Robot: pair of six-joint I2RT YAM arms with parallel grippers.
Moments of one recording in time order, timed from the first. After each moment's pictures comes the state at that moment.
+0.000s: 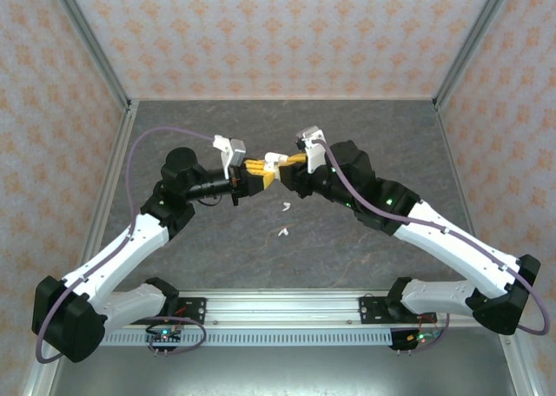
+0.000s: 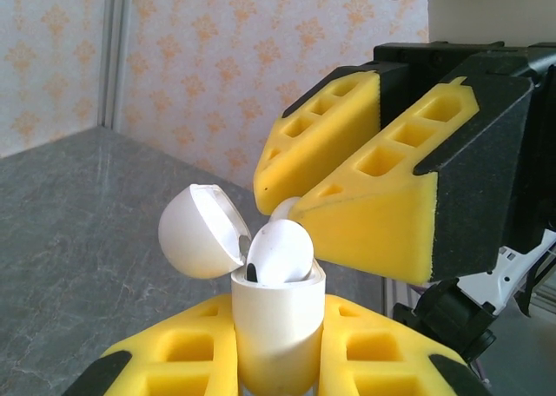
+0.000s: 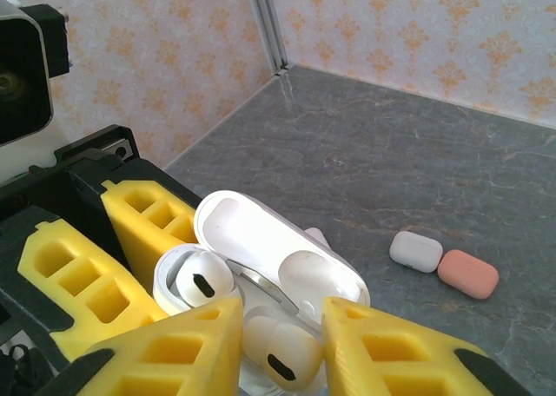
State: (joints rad) left arm -0.44 1.07 0.79 0.22 0.79 -0.26; right arm 0.90 1.15 1.22 -0.42 0.04 0.28
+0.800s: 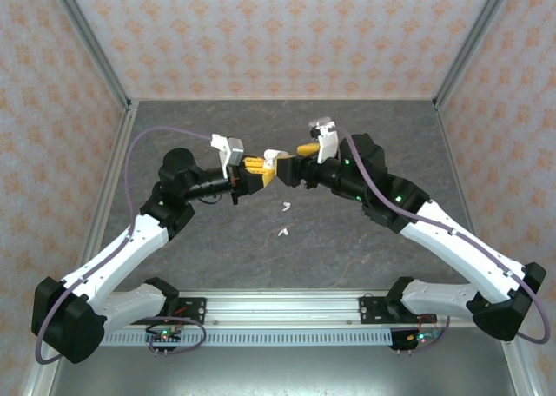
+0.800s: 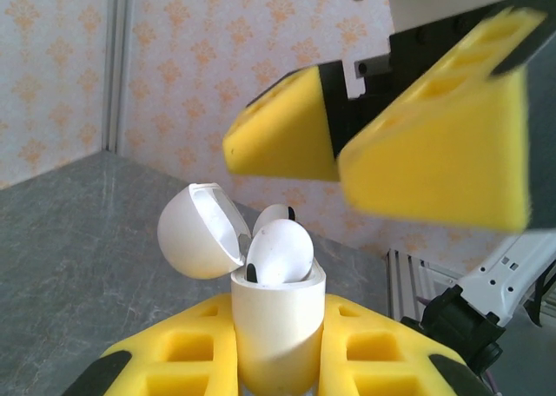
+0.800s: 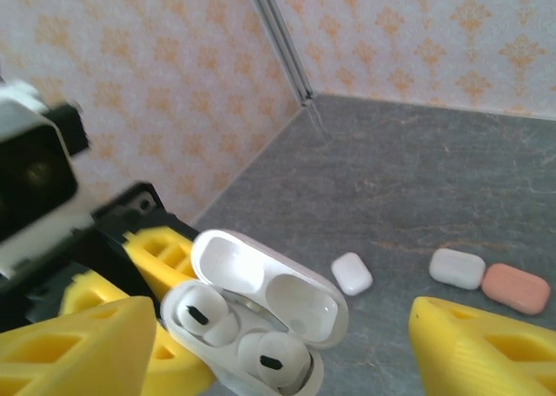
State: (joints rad) left arm -0.44 1.06 0.79 0.27 0.79 -0.26; right arm 0.82 1.11 1.22 -0.36 -0.07 0.41
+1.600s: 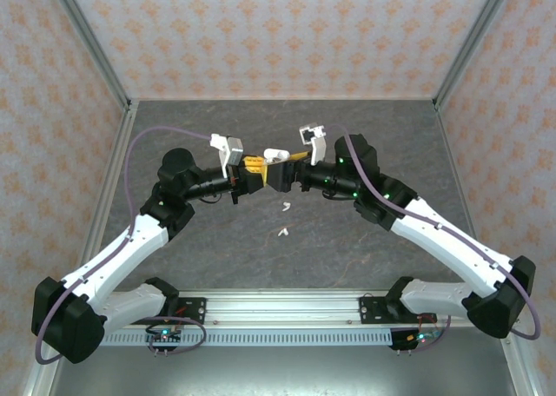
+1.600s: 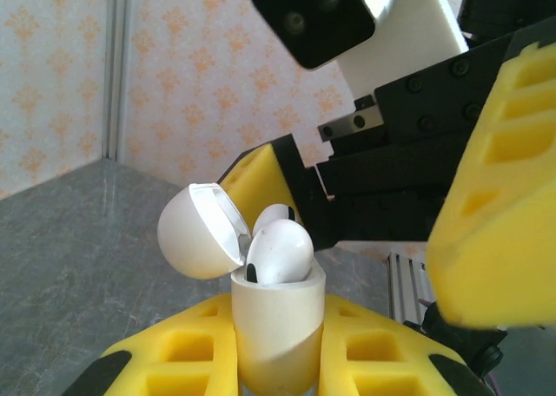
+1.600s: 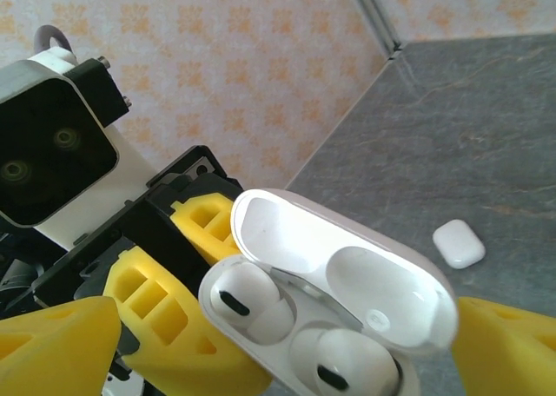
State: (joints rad) left arm -0.44 1.06 0.79 0.28 0.79 -0.26; right arm 0.78 1.17 1.14 -0.22 -0.34 0.57
